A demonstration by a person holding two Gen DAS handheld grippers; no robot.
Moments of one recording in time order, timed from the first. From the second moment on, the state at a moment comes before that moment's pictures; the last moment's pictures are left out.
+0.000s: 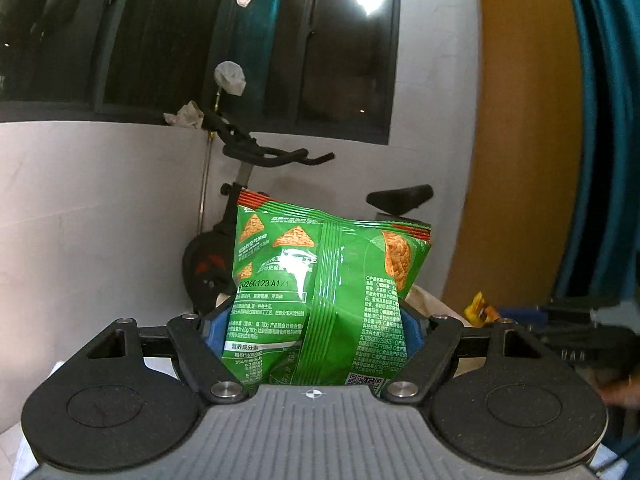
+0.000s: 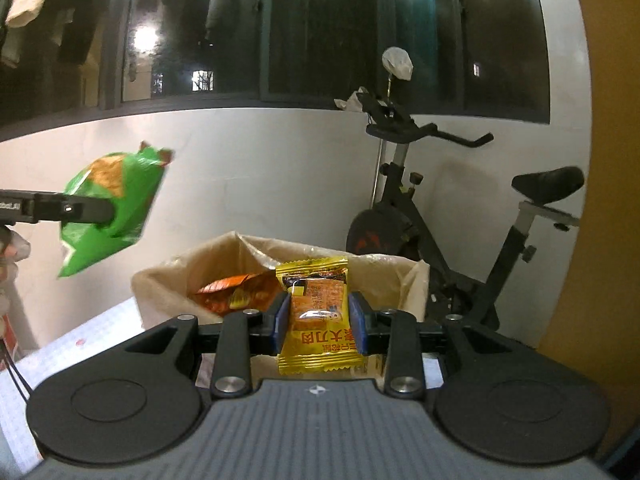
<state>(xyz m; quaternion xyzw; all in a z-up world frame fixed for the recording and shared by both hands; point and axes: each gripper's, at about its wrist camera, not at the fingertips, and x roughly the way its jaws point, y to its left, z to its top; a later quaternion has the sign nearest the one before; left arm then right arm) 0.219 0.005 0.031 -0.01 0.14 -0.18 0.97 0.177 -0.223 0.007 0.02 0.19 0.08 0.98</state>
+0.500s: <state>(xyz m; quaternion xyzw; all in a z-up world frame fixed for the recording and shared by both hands) 0.306 -0.069 0.004 0.03 0.21 -0.19 0.96 0.240 -0.225 -0.035 0.03 0.25 0.04 0.97</state>
